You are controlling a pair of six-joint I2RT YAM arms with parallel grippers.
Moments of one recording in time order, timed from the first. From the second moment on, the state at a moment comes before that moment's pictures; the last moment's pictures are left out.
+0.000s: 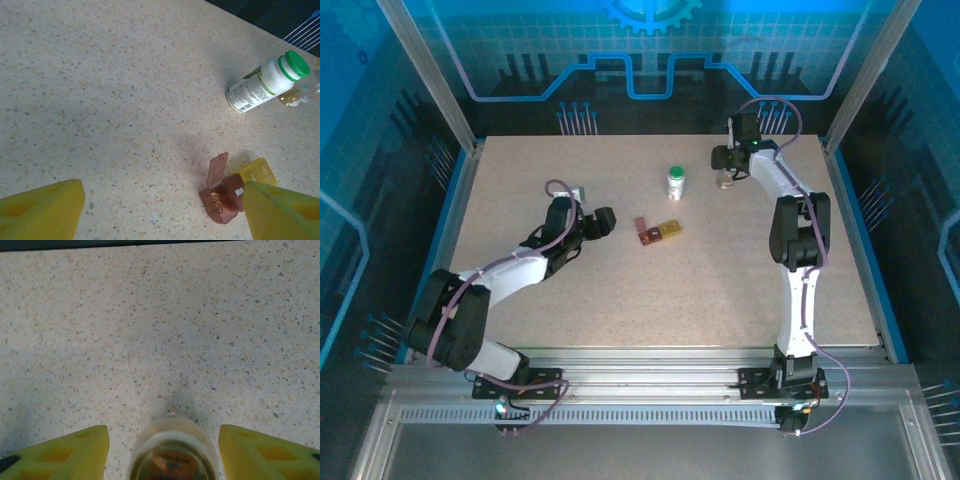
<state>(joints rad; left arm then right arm) -0.34 1.48 0.75 0.17 0.00 -0.60 0.11 2.27 1.97 -0.57 0.03 0.14</state>
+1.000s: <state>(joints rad) -0.30 2.00 1.26 -0.15 0.19 -0.64 0.41 1.82 1.11 -0.24 -0.20 0.41</state>
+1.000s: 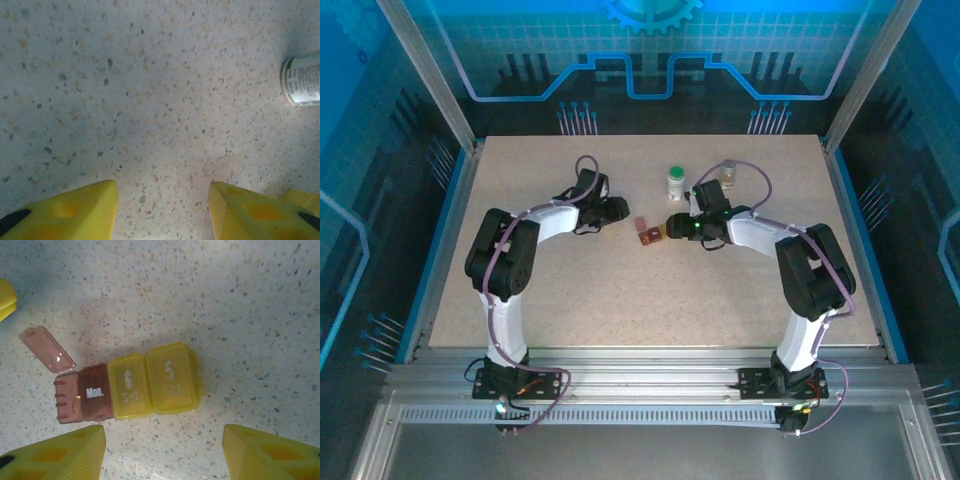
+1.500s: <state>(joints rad) -0.33 2.00 1.24 -0.14 0.26 -0.64 0.41 1.91 1.12 -0.15 -0.23 0.49</state>
